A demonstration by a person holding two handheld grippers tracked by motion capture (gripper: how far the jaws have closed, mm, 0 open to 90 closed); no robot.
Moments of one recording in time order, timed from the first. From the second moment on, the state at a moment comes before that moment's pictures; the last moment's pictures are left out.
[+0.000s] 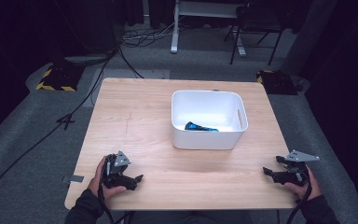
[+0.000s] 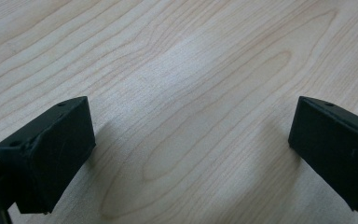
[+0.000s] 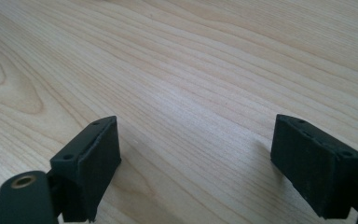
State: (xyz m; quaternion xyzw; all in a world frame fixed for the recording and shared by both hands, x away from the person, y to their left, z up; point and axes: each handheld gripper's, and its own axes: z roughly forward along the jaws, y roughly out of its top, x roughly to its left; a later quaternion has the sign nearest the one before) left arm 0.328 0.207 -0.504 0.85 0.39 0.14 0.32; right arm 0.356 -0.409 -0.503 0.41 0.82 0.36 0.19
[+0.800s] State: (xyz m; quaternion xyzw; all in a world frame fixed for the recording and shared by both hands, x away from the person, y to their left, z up) left arm 0.327 0.207 -0.504 0.85 0.39 0.13 0.32; right arm 0.356 -0.409 -0.504 0.41 0.81 0.36 0.19
